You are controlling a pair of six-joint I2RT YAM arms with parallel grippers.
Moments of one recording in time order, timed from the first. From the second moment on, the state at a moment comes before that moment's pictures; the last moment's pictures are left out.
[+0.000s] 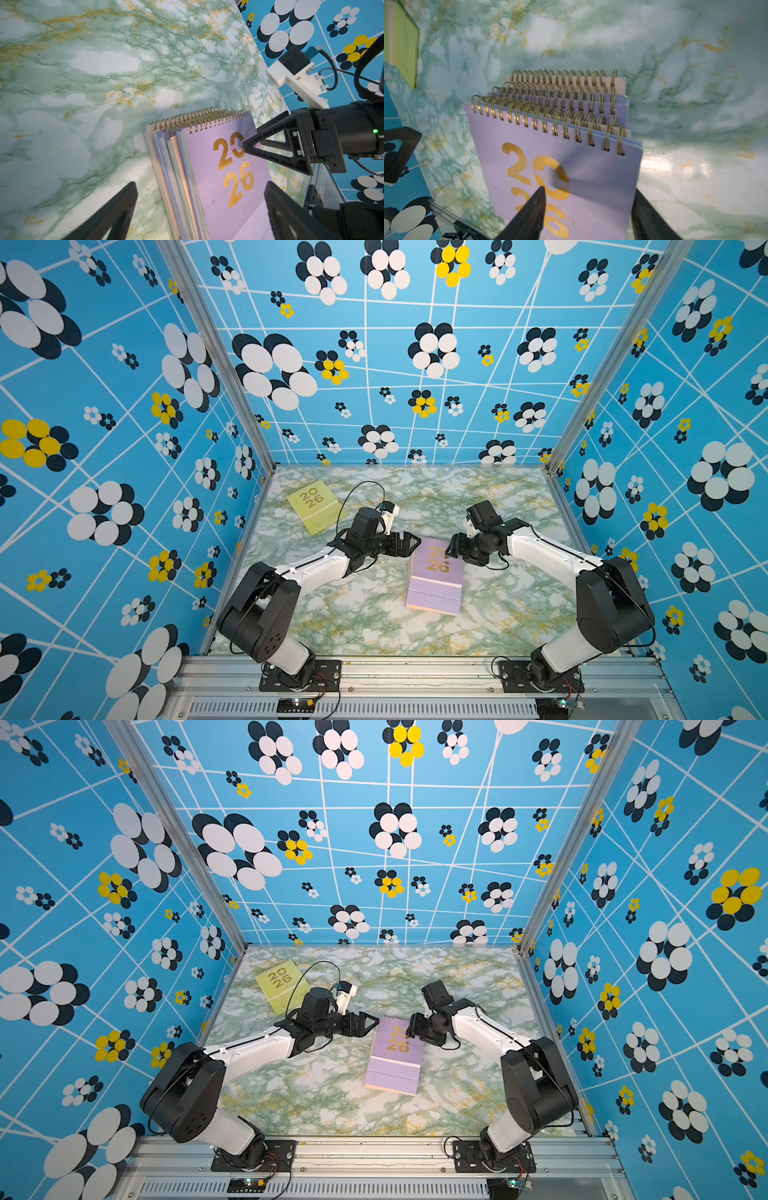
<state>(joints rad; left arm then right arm) -0.53 1.55 0.82 0.14 0.44 -0.46 0.43 1.59 1.03 -0.61 -0.22 0.61</state>
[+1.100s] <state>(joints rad) -0.51 1.57 0.82 0.15 0.46 -0.48 0.46 1.61 1.06 -0.66 -0.16 0.61</state>
